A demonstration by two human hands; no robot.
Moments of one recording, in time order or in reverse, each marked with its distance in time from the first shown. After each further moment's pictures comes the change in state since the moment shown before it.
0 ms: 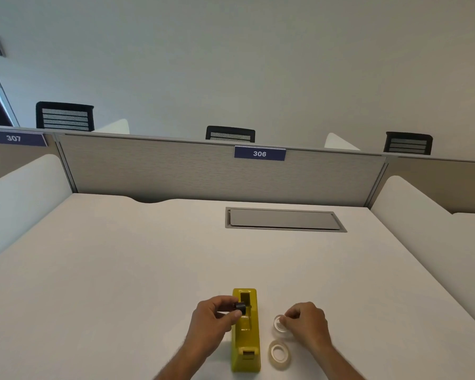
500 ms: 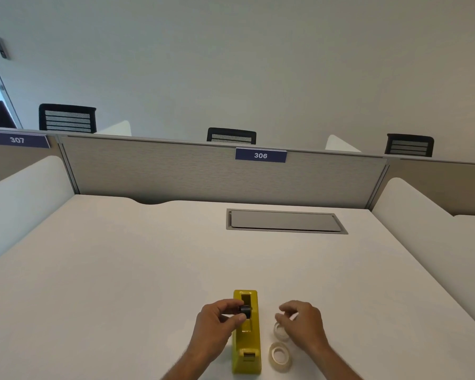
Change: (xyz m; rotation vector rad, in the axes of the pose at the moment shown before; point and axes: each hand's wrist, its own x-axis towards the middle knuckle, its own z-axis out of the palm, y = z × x) left_hand -0.001 0.000 0.009 0.058 -0.001 0.002; right_hand -0.002 -0.003 0.007 0.118 0.038 -0.166
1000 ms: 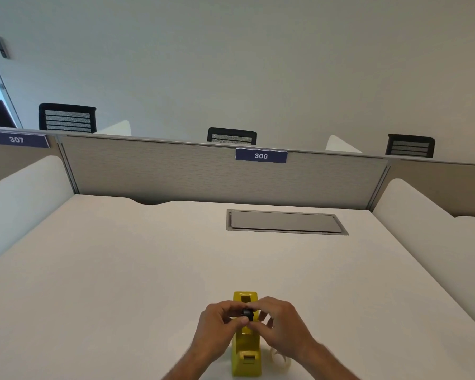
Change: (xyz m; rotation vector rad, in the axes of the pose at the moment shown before) left_hand 0.007 -0.002 0.004 0.050 -0.040 0.080; right_hand -0.012 -0.044 0.004 -0.070 -0.213 -0.587
